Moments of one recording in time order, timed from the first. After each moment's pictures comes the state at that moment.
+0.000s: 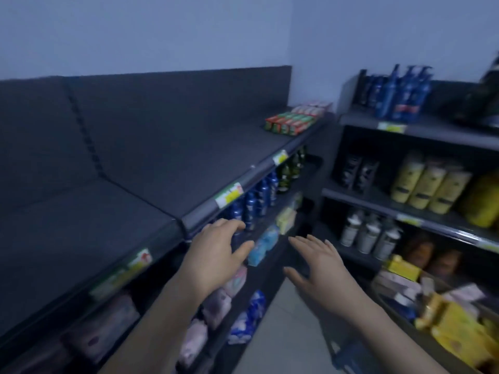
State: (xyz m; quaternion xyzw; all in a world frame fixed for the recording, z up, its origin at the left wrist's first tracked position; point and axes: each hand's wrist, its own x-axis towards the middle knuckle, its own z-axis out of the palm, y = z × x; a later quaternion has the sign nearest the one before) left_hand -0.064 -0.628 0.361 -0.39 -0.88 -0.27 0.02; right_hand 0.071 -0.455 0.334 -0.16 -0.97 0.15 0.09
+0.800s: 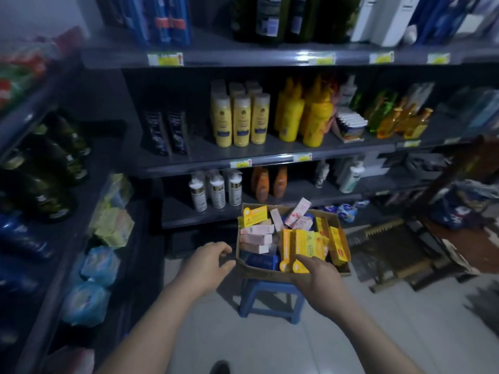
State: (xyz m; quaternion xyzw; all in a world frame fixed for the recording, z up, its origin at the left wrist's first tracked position) left_hand -0.027 -0.189 0.199 -0.62 -0.71 -0.15 -0.29; right_hand 0.226 -0.168 0.205 -0.62 -0.75 0.24 0.02
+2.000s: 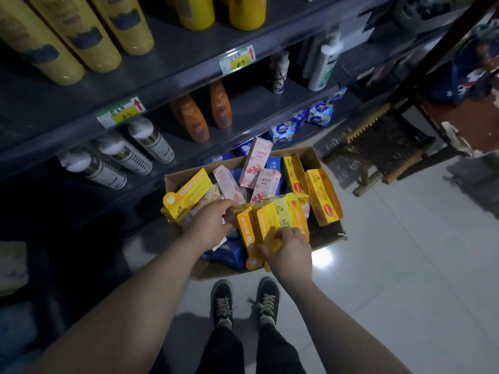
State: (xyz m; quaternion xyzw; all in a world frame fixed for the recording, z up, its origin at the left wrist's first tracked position) left_hand 0.077 0.092 -0.016 -0.70 -0.61 0.00 -0.37; right_hand 0.251 0.003 -0.022 -0.81 -0.50 0.32 0.06
